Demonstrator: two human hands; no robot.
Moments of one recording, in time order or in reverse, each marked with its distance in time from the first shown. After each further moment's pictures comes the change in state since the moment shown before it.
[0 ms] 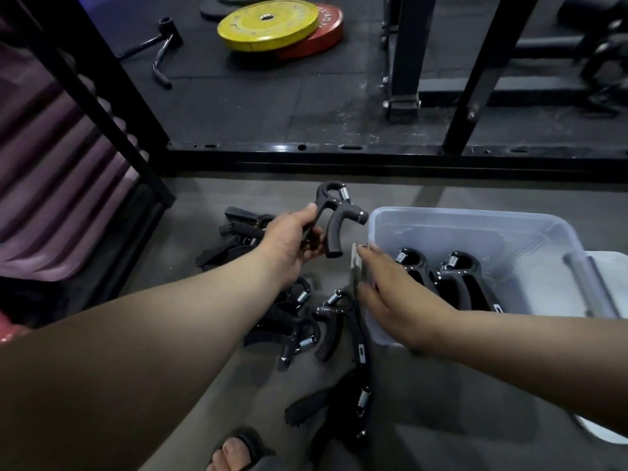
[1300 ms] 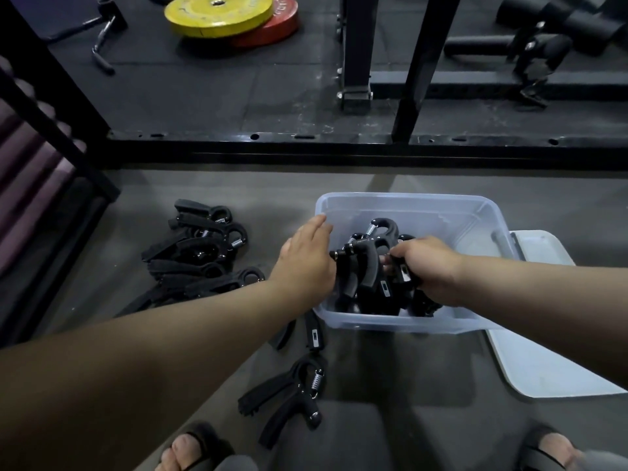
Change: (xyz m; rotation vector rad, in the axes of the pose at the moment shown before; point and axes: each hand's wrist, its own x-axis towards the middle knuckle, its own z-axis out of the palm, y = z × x) left_hand -0.041 -0.075 0.057 1.366 -0.163 0.644; right_hand -0.014 0.082 -0.053 0.935 0.197 0.805
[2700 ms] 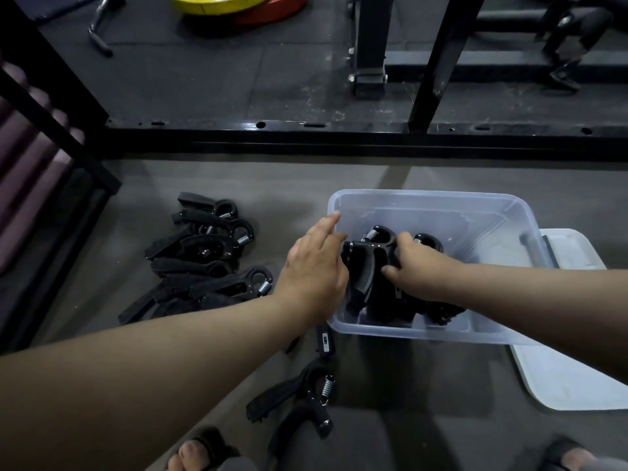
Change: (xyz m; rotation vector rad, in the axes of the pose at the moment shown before) left_hand 0.001 -0.011 0.007 -0.012 0.082 0.064; right_hand 0.035 0.004 0.014 -1.159 0.012 -0.292
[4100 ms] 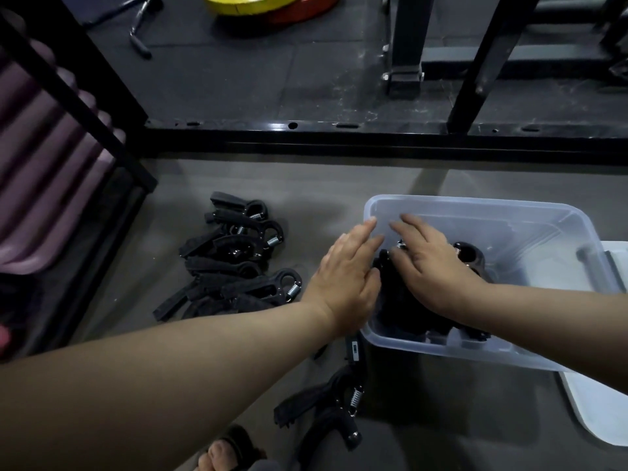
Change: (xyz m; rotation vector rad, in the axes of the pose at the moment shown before) left_hand 0.000 -0.020 0.000 -0.116 -0.071 0.093; right_hand 0.003 -0.033 0.010 0.104 0.294 -0.347
